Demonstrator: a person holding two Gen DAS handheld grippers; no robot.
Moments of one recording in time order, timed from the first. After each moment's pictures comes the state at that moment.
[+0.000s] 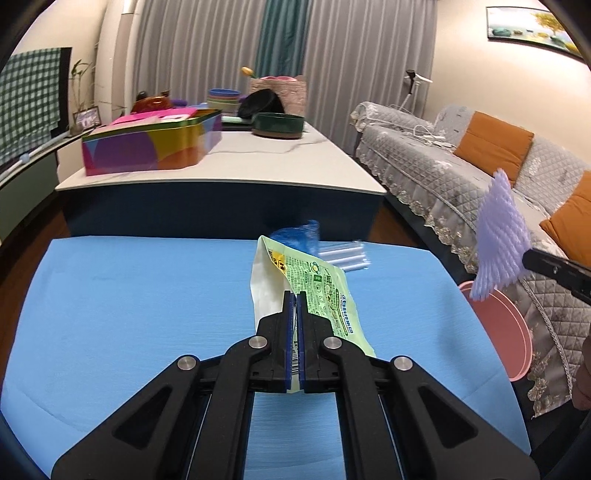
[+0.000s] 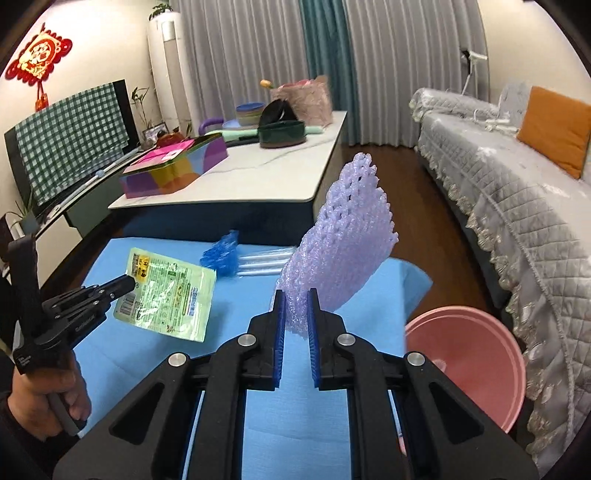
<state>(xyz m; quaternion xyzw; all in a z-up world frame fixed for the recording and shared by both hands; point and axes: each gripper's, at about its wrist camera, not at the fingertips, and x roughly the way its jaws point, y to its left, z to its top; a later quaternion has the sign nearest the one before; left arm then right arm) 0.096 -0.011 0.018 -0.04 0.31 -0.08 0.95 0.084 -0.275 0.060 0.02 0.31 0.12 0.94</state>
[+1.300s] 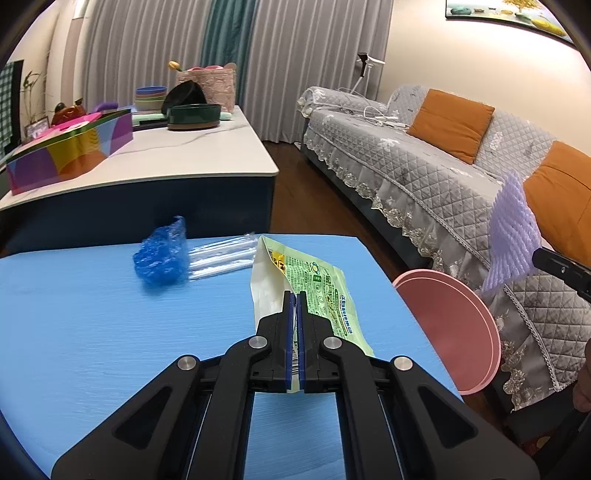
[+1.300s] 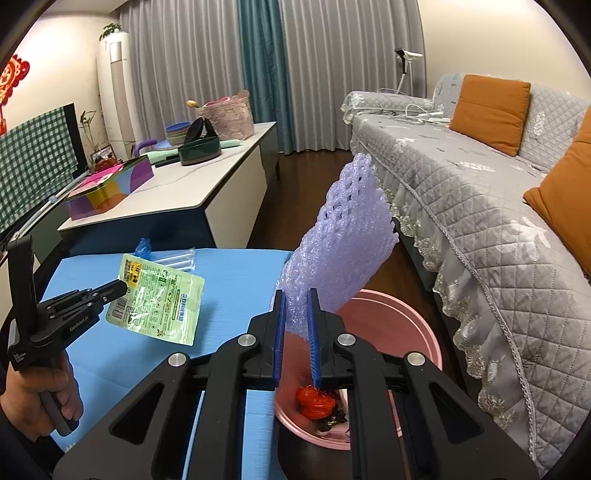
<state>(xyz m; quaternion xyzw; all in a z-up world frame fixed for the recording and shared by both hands) 0.114 -0.126 0.005 -0.02 0.32 -0.16 0.93 0.050 -0.397 0.053 0.04 0.30 0.01 0.95</state>
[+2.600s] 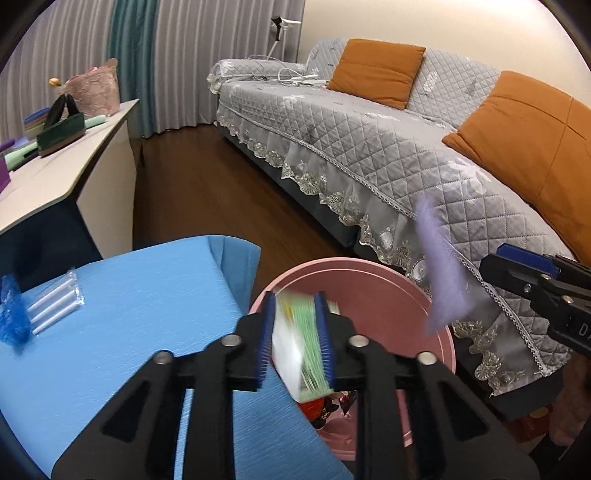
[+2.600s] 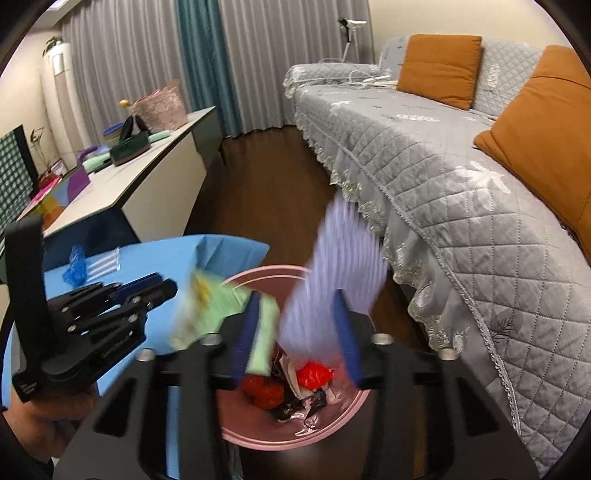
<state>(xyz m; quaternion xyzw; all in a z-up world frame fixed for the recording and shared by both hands) 0.145 -0.297 -0.016 0.05 0.35 -0.27 0.89 0.067 -0.482 0.019 0.08 0.34 -0.07 0.93</state>
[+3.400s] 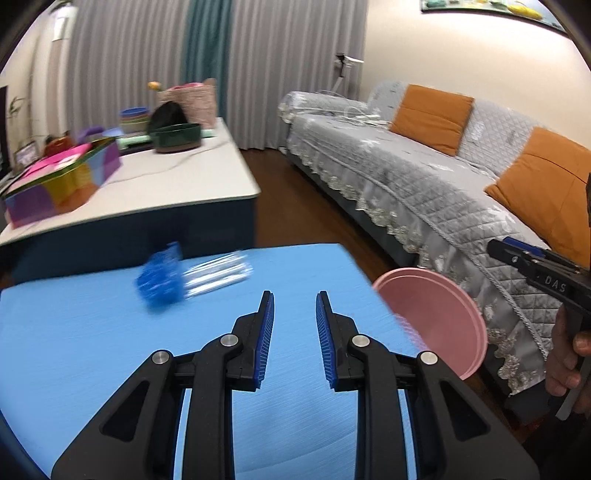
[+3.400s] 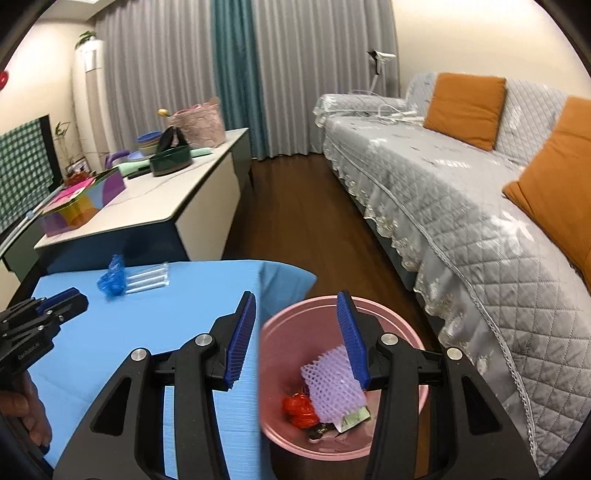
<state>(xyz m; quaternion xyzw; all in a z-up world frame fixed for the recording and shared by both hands) 0.095 -0.123 0.033 0.01 0.31 -0.17 0.93 0.065 -0.385 0.049 0.04 0.29 -0.03 0.96</state>
